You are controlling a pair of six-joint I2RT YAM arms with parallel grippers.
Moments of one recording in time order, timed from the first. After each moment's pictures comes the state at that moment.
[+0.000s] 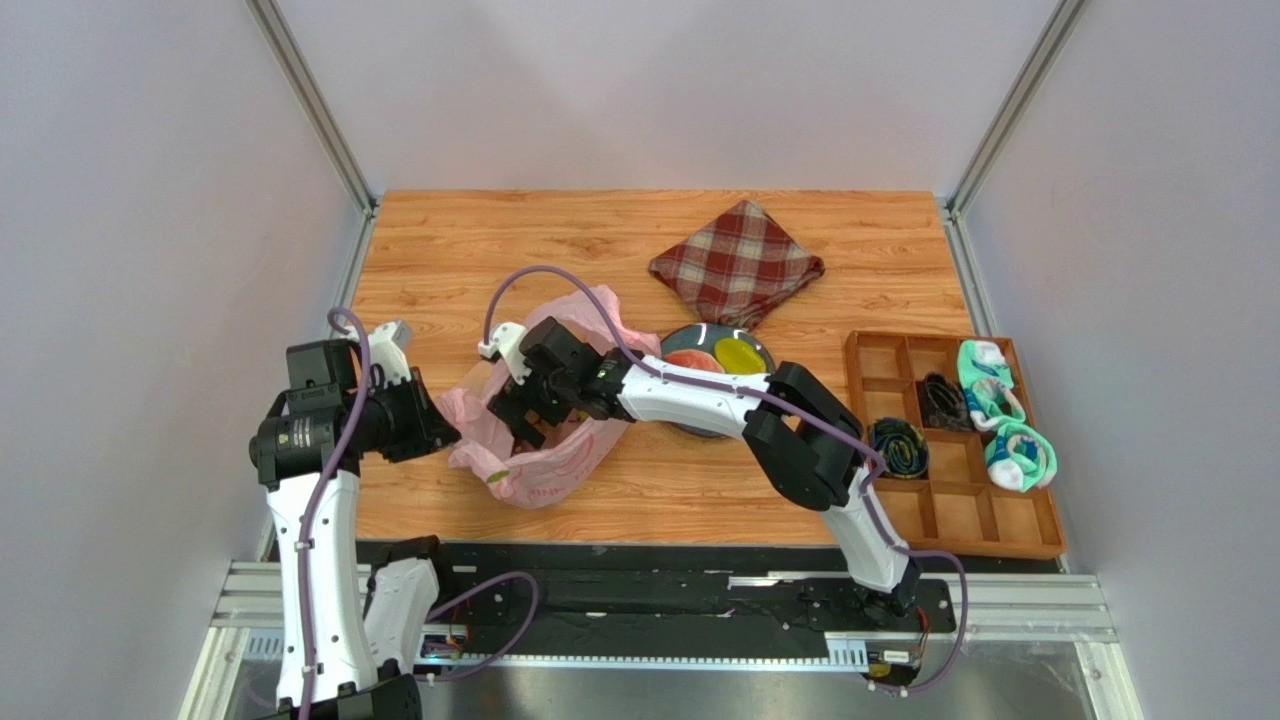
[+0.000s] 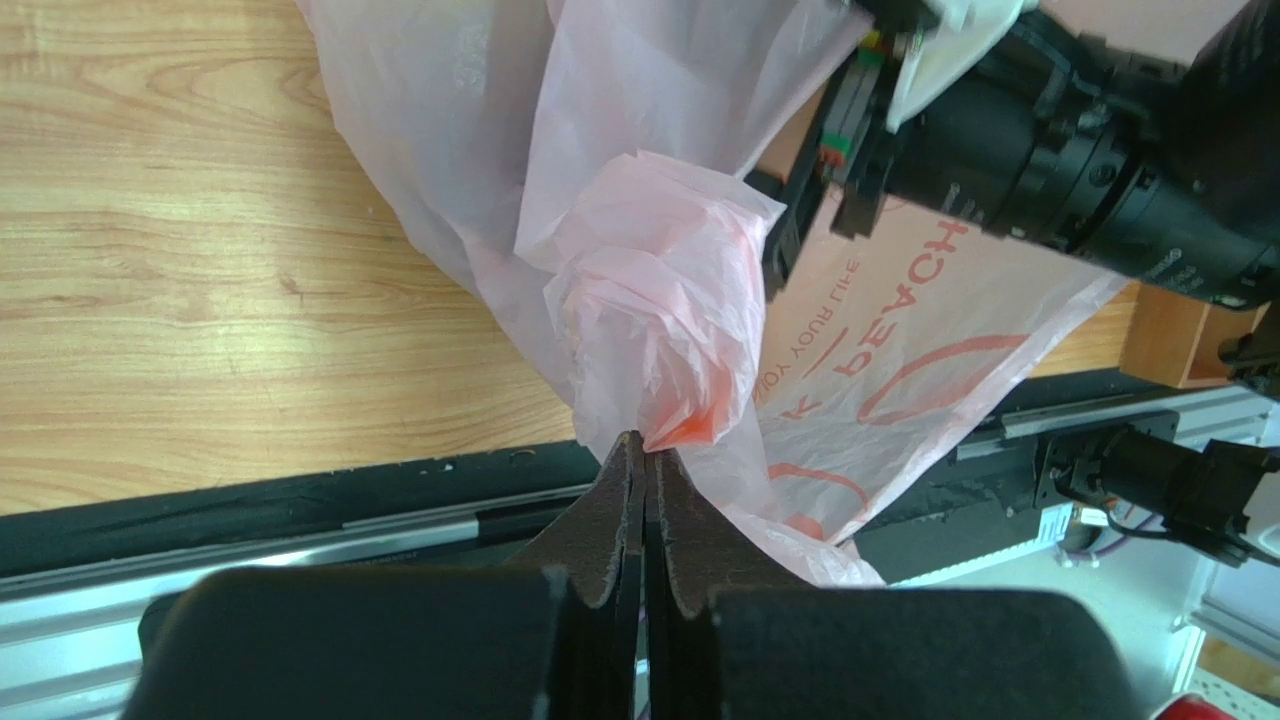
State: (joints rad) left arm 0.24 0.79 1.01 -1.24 0.49 -0.08; right arm 1.05 2.14 1.64 -0.25 -0.08 -0.05
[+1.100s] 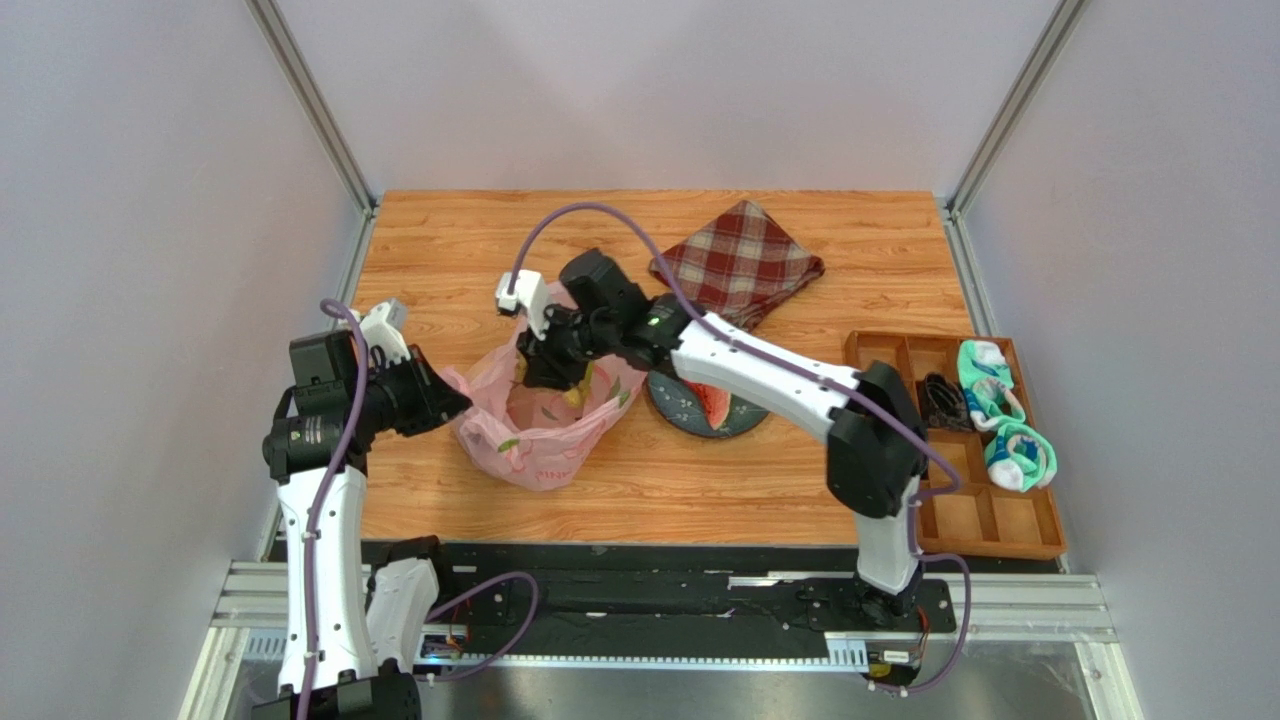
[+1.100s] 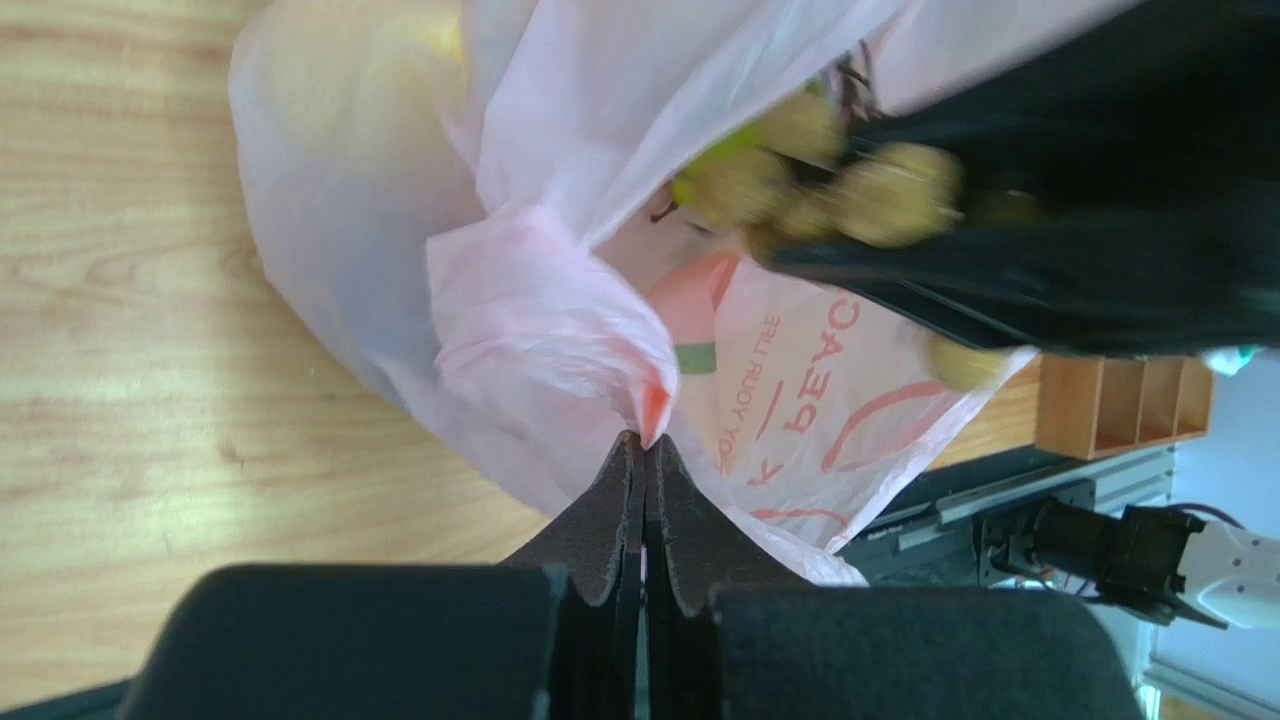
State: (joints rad) left arm 0.23 0.78 0.93 -0.98 0.58 -0.19; right arm 0.95 1.99 1.73 -0.36 -0.39 -0.18
